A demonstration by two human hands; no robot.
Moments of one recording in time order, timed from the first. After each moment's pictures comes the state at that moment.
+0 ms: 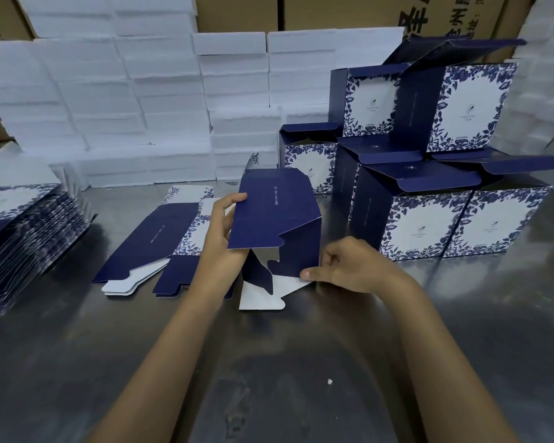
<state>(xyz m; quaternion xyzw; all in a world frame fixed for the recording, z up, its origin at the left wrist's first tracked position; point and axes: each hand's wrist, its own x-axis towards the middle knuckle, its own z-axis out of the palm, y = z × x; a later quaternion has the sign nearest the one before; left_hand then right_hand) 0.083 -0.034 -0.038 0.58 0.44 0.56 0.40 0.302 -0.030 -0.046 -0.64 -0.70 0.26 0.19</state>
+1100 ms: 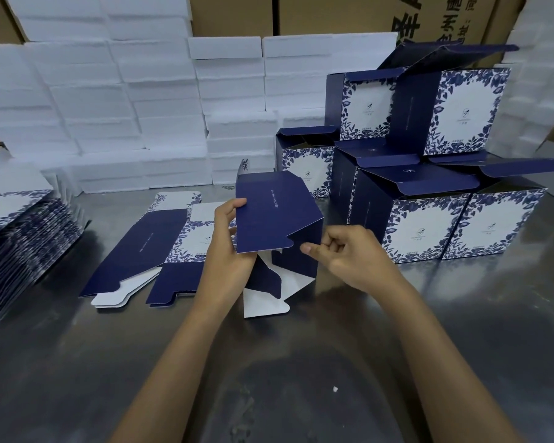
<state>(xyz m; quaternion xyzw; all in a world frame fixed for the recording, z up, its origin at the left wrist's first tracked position) 0.083 -0.029 -0.044 0.61 0.45 0.54 0.36 0.292 -0.032 -0.045 -0.58 -0.67 0.21 0.41</state>
